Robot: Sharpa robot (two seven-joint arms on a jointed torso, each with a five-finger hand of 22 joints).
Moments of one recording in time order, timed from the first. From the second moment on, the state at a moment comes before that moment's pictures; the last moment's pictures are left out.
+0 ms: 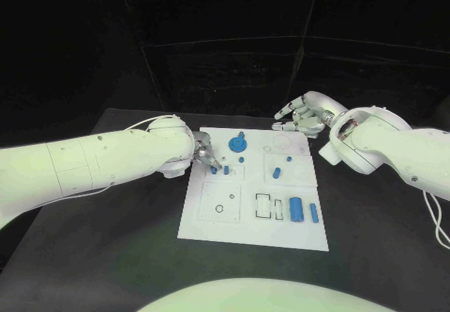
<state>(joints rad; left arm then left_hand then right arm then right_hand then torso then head) 1.29 -0.68 -0.13 1.40 -1.14 0.07 -0.61 0.96 -0.06 0.42 0.05 0.06 1.04 0.02 0.45 0.76 1.37 -0.04 1.16 1.14 1.47 -0.09 1.57 1.31 0.05 1.47 0.03 1.43 1.31 1.28 -0.77 -0.01 1.46 -1.03 -0.30 -0.10 1.41 0.01 -0.17 0.22 0.35 0.84 0.17 0.20 0.07 1.27 0.08 1.23 1.21 1.47 0.01 1.49 1.31 0.09 1.31 0.11 1.31 1.01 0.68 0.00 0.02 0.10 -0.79</state>
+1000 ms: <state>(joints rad) 1.28 -0.71 -0.13 1.42 -1.08 -0.03 -0.57 0.93 -0.06 0.22 0.12 0.06 1.05 0.02 0.47 0.76 1.38 -0.05 1.17 1.14 1.46 -0.09 1.57 1.31 0.05 1.46 0.02 1.43 1.31 1.28 -0.76 -0.01 1.46 -1.03 -0.30 -0.10 1.41 0.01 -0.17 0.23 0.35 0.84 0.17 0.20 0.07 1.27 0.08 1.23 1.21 1.47 0.01 1.48 1.31 0.09 1.31 0.11 1.31 1.01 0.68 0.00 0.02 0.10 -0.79</state>
